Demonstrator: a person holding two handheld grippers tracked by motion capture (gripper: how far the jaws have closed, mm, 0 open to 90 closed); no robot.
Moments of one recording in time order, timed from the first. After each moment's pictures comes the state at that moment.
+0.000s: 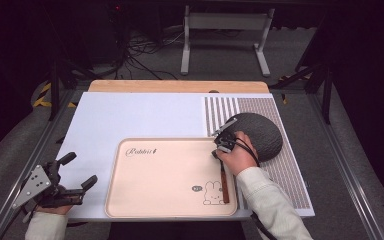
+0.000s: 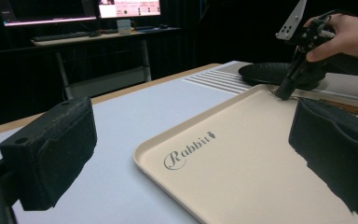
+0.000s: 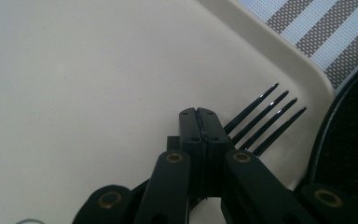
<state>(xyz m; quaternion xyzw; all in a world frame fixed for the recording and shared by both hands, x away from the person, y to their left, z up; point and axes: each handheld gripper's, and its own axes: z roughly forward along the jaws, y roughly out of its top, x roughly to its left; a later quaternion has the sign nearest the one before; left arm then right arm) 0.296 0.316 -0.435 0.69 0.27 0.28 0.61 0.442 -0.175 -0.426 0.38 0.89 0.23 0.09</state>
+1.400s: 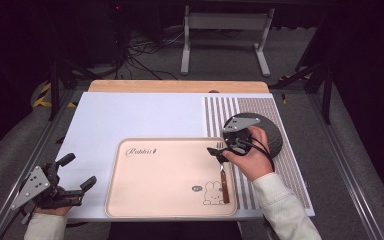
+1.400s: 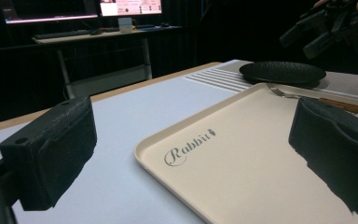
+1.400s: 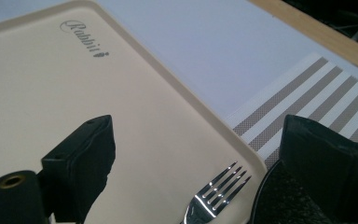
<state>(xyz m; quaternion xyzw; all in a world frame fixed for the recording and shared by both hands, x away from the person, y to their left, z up) 0.292 0.318 -0.437 0.69 0.27 0.28 0.61 0.407 -0.195 -0.370 0.29 0.85 0.39 0.19</state>
